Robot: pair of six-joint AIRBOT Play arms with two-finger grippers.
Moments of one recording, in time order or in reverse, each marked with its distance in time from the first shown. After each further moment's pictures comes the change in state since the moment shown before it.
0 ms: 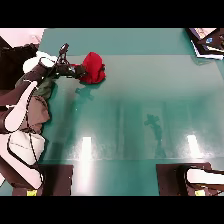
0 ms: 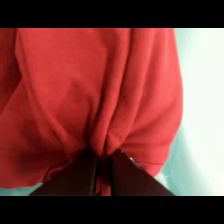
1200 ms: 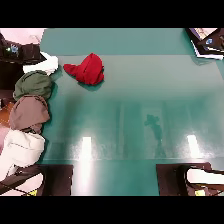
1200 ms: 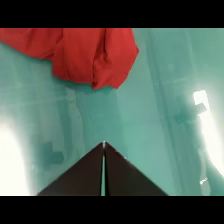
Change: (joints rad) left arm 0.086 0.673 -0.016 0.462 -0.460 -0.323; right arm -0.001 0.000 0.004 0.003 0.010 0.000
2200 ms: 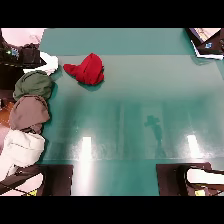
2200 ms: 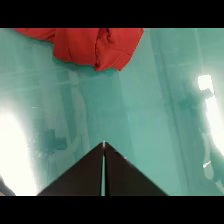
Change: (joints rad) left arm 0.000 0.008 0.000 0.023 -0.072 0.001; right arm -0.002 0.000 0.000 -0.002 0.076 0.000
